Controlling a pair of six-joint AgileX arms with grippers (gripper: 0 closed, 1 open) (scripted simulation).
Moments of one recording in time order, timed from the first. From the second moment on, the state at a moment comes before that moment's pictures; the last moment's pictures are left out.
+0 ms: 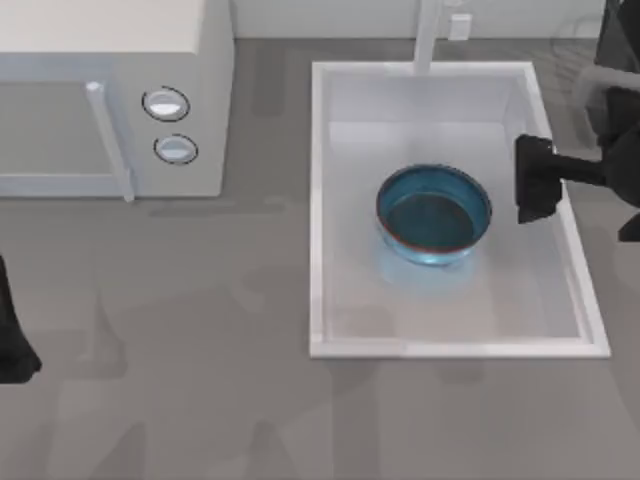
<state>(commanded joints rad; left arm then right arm) 0.00 0.00 0.00 0.00 0.00 0.00 0.29 1.61 1.26 -0.92 -0.11 0.39</state>
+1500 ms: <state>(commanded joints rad) 0.00 0.00 0.00 0.00 0.00 0.00 0.52 2.72 2.53 -1.21 0.11 0.53</state>
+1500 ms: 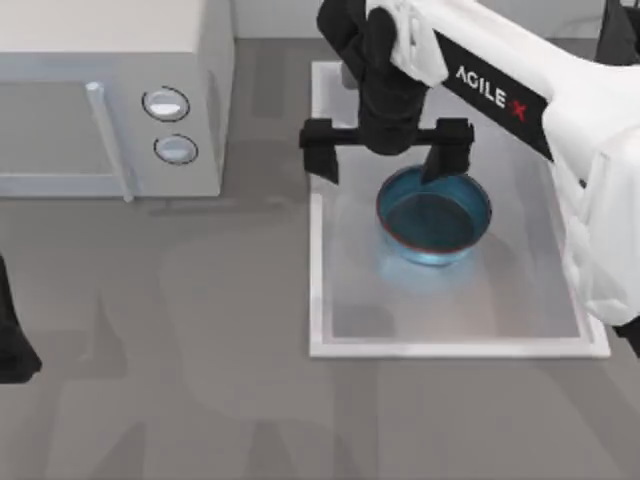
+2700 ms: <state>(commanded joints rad) 0.00 0.00 0.00 0.00 0.00 0.00 0.50 2.86 2.51 -1.04 0.11 0.52</state>
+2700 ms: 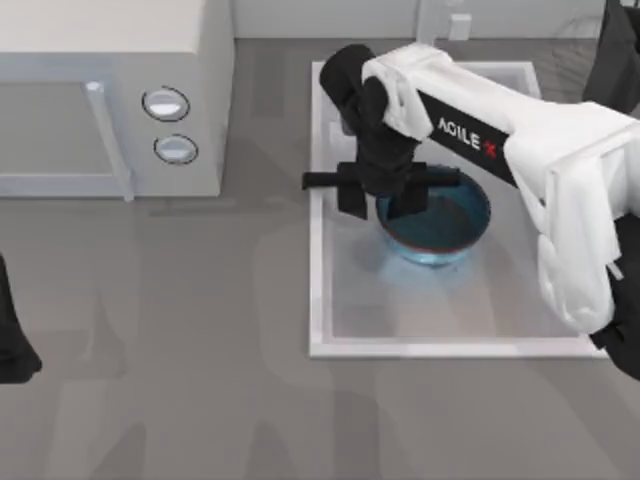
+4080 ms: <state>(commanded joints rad) 0.00 0.00 0.00 0.00 0.00 0.00 0.74 2.30 2.19 -1.30 0.14 0.76</state>
